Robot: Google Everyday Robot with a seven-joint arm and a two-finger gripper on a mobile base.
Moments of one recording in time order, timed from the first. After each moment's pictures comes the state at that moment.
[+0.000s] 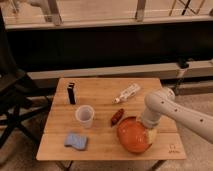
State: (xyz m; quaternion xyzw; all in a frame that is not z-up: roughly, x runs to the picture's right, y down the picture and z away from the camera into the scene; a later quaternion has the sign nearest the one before) arm 0.219 0.240 0.784 -0.38 -0.10 -0.10 0.91
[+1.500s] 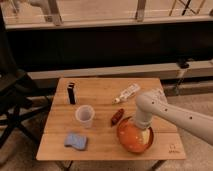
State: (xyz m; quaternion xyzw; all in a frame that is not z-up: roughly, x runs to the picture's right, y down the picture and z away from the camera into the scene) arm 0.180 0.247 0.787 -0.39 -0.12 -0.16 0.90
